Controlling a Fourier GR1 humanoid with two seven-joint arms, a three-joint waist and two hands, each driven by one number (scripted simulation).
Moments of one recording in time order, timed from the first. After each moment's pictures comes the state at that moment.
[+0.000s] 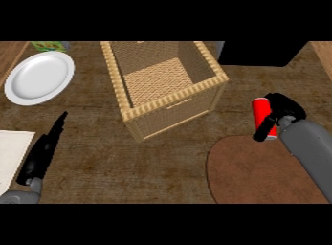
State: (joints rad) left arm -0.04 0.35 -0.09 -1.36 -0.17 0.11 0.24; right arm -0.61 -0.49 0.44 -0.93 0.32 0.12 0.82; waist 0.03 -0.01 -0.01
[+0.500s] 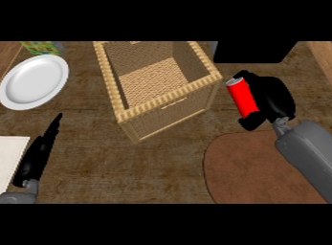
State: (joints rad) left arm -0.03 0.35 -0.07 -1.35 -0.17 0.12 0.23; right arm -0.61 -0.56 0.58 -1.20 0.59 -0.18 0.38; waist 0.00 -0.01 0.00
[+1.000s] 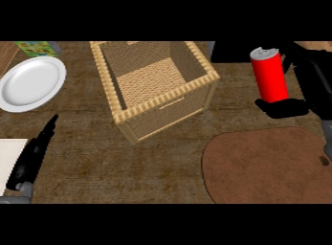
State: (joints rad) left arm -0.01 0.36 -0.04 -1.38 -0.17 0.10 0.24; right arm -0.55 -0.74 0.40 -1.60 0.56 -0.19 0.34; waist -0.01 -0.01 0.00
